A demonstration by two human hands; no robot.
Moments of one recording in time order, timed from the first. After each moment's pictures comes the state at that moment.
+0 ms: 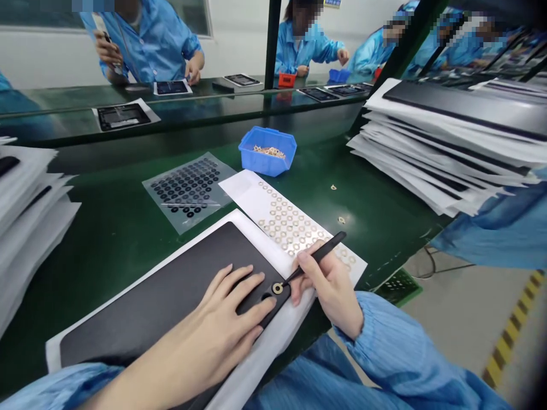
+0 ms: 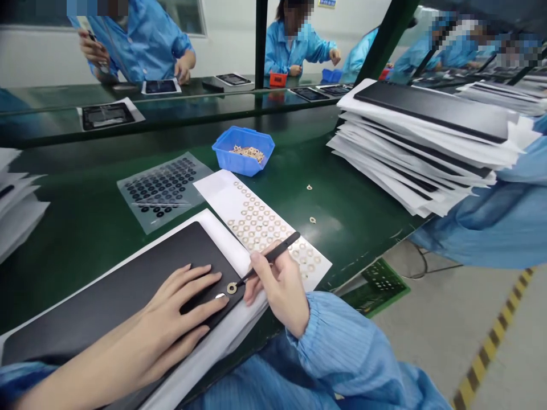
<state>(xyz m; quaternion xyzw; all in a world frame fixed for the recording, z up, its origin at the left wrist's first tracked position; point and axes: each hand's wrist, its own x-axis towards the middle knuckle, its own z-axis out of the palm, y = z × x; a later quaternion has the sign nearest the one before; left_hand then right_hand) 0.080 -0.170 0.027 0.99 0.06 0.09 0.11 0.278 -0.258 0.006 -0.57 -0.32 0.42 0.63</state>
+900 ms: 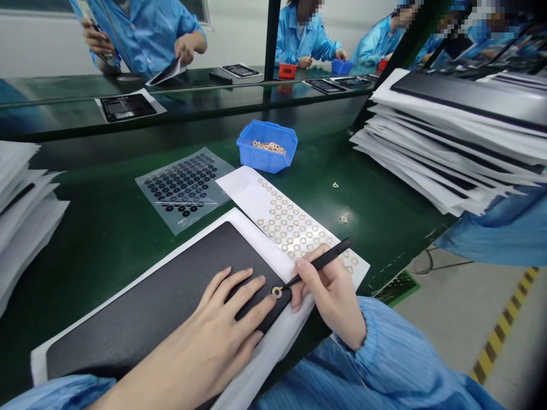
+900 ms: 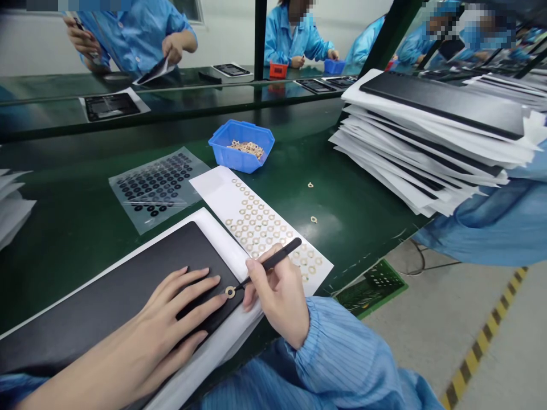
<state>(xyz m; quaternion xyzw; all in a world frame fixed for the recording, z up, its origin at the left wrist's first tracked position) 0.088 -0.168 0.029 0.99 0.04 0.08 0.07 0.276 -0.261 0.005 -0.61 -0.37 0.34 0.61</state>
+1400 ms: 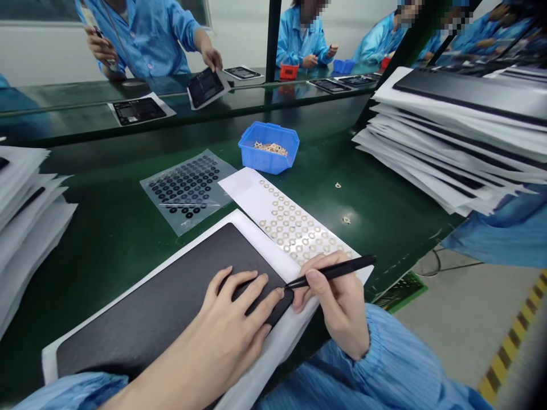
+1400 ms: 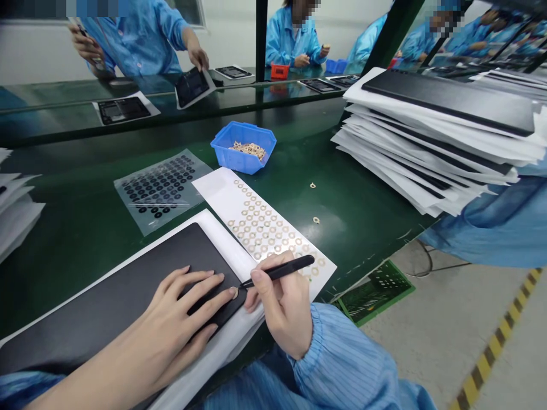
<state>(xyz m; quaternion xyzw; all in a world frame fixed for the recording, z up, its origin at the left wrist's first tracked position) 0.098 -0.177 0.026 0.99 0.11 0.09 0.08 0.270 -0.271 0.002 -0.58 -0.42 0.26 0.65</state>
